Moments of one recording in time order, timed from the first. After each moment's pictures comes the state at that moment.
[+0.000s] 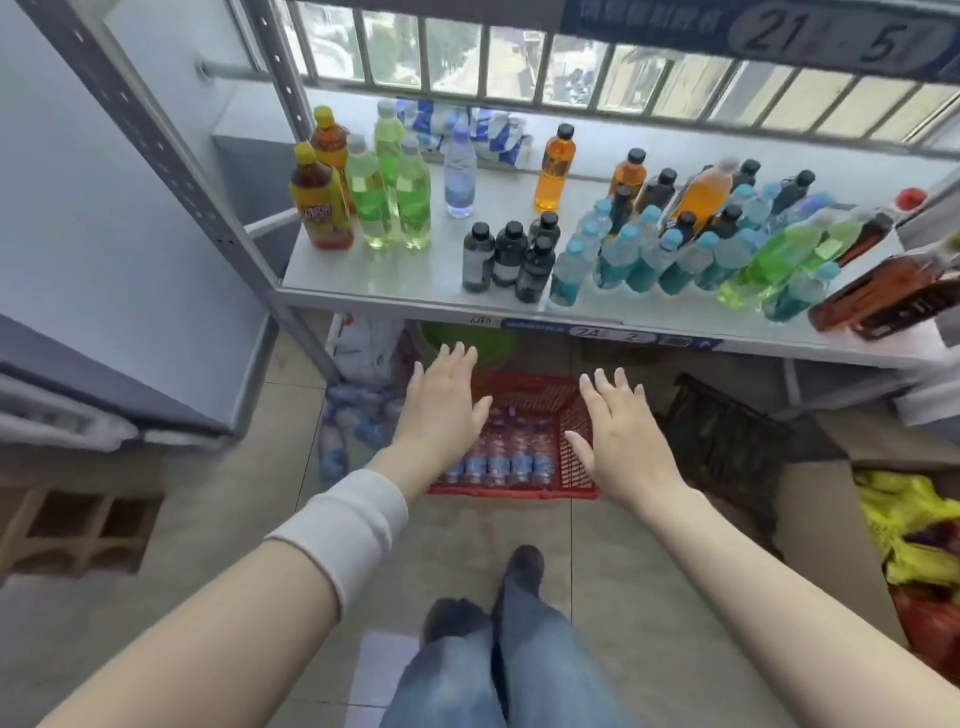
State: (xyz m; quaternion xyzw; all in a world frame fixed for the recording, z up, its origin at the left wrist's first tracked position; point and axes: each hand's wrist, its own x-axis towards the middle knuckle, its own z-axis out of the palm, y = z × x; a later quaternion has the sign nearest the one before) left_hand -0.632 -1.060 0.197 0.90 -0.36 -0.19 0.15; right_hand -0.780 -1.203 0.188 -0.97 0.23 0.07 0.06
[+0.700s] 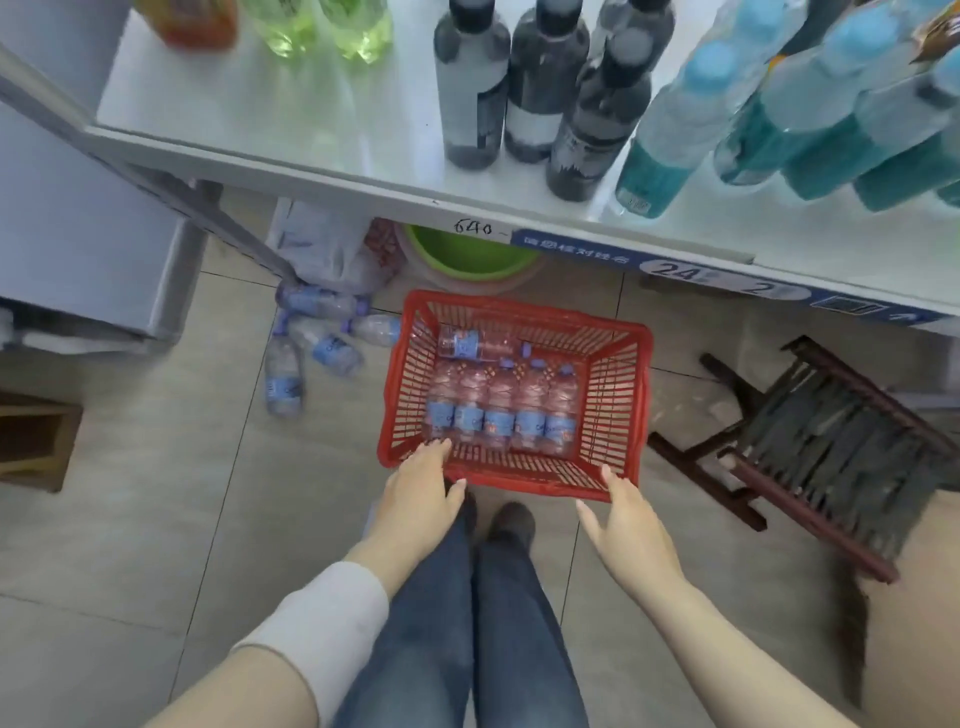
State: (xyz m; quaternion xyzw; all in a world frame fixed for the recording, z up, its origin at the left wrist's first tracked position) left_hand -0.638 -1.119 -0.111 0.88 -0.14 -0.43 0.14; right_hand -0.774 -1.289 -0.101 -0.80 0.41 0.29 0.33
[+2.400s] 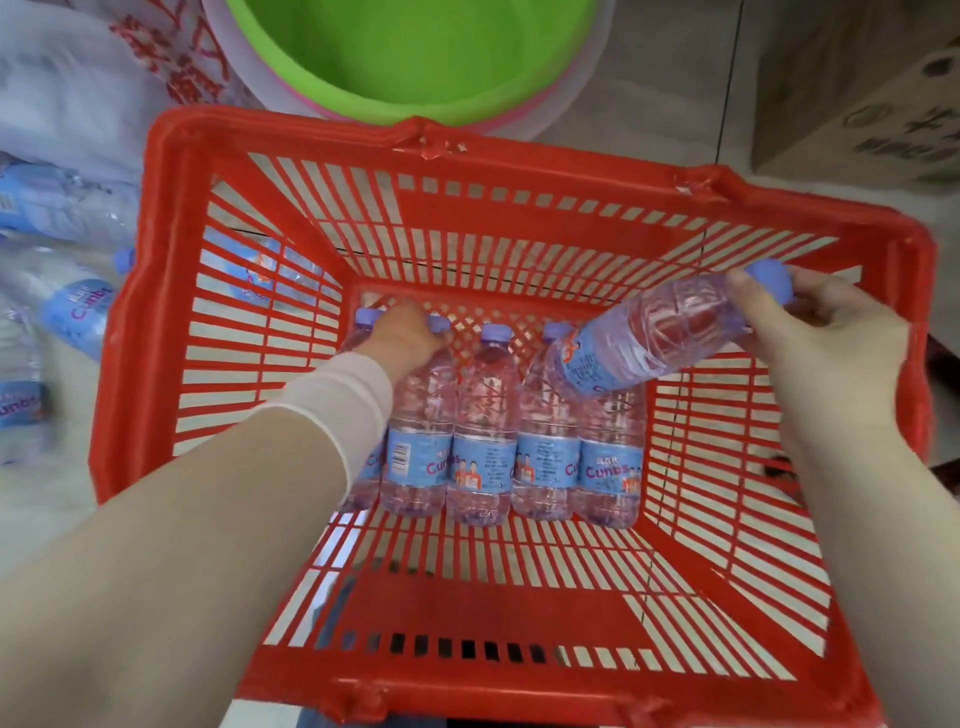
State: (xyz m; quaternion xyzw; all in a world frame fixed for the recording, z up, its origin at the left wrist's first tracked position) left_hand -0.500 -1.250 -0.569 0.87 -0.07 -0.47 0.12; right_hand -0.670 -1.433 -0.442 -0.70 0.54 -0.17 0.44
